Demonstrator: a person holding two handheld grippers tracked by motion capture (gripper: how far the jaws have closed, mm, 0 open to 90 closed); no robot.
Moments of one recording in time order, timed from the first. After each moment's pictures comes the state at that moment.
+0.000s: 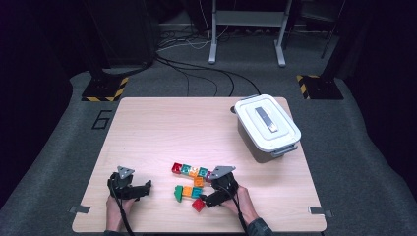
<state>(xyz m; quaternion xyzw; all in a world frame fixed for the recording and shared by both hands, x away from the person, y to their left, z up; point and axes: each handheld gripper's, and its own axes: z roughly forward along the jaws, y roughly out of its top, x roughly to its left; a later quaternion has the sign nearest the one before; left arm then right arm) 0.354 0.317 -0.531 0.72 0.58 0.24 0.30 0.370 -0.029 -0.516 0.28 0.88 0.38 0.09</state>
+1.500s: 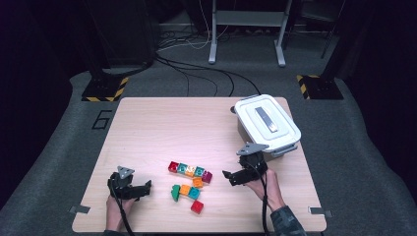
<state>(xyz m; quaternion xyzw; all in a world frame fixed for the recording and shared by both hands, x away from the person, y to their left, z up) 0.355 0.317 -0.531 0.72 0.57 0.24 0.30 0.389 -0.103 -0.429 0.35 0.84 0.38 0.15</state>
